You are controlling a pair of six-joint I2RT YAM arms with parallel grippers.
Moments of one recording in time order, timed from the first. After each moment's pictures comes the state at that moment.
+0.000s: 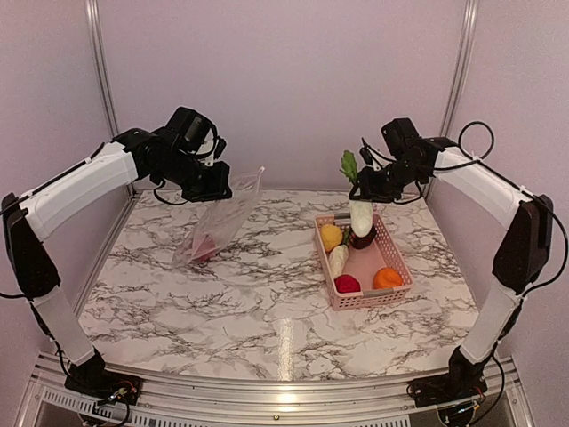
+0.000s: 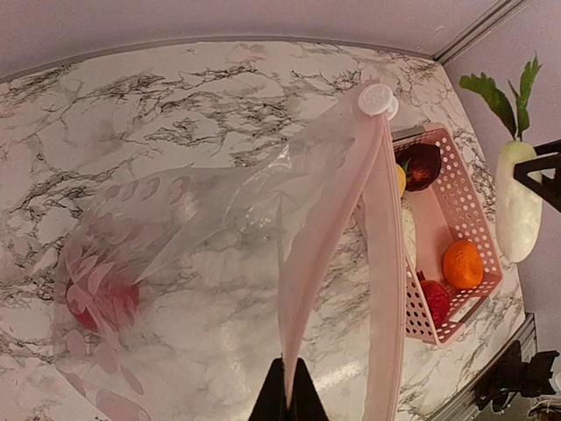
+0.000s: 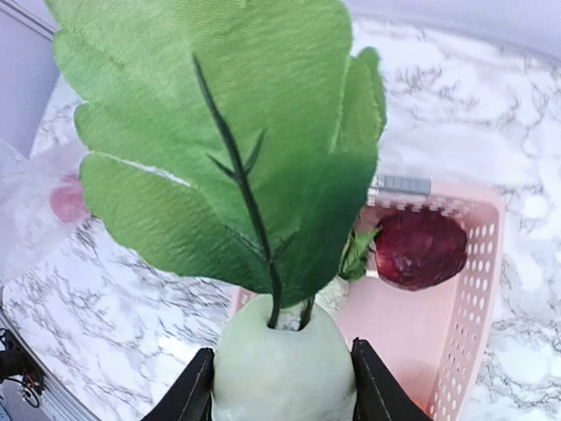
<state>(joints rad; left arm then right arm) -0.64 1.70 1.75 -0.86 0.05 -0.47 0.37 1.77 1.69 -0.88 -0.22 0.26</state>
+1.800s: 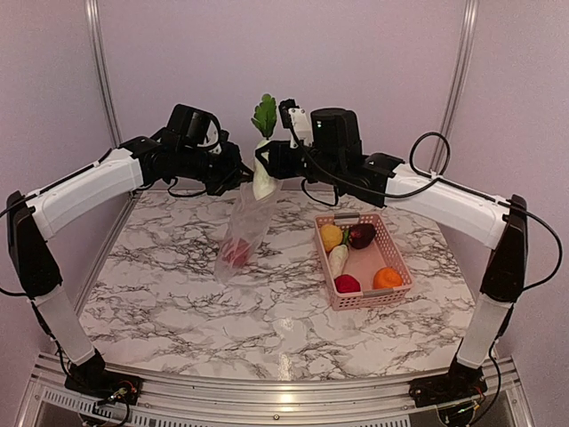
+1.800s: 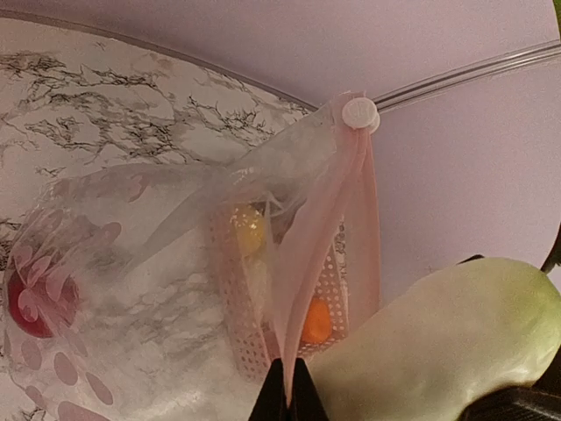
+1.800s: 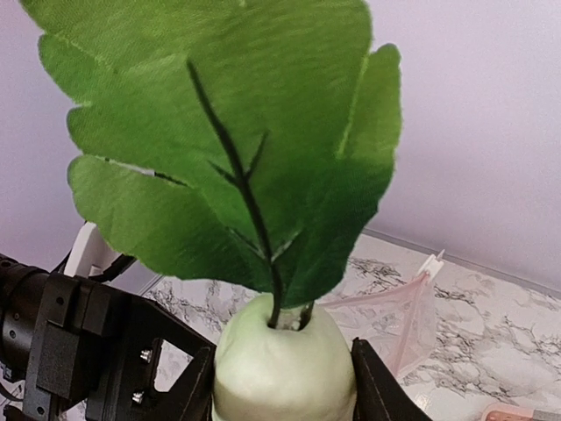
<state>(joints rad) -0.64 1.72 1.69 -0.51 0.25 -0.90 0.86 1.81 1.74 -0.12 0.07 0.28</state>
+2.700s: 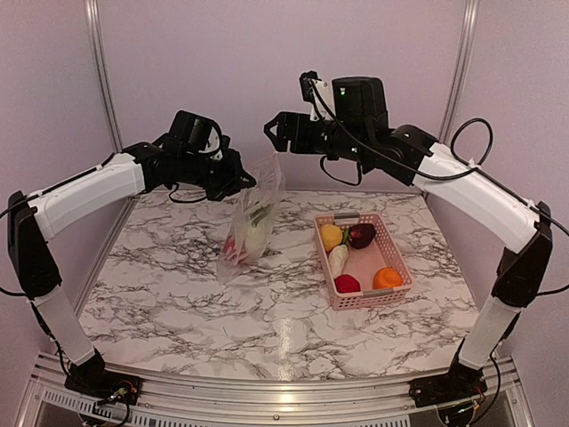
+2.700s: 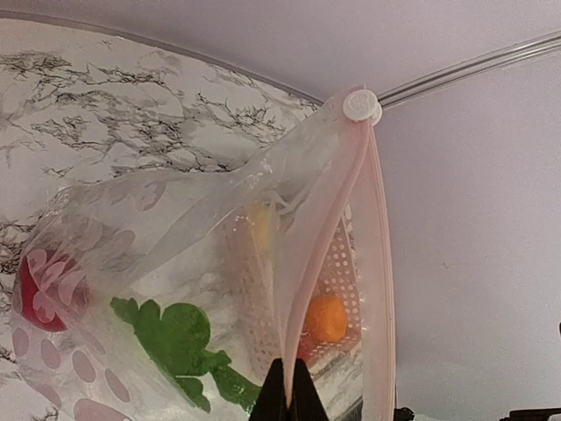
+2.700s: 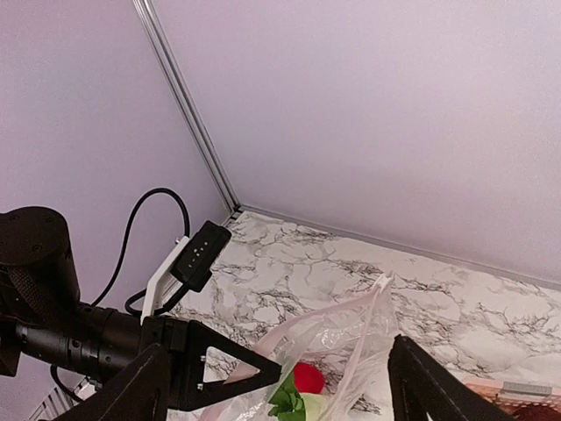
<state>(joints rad) -0.64 1.72 1.64 -0.47 0.25 -0.88 0.87 1.74 1.90 -0.37 0.16 0.34</state>
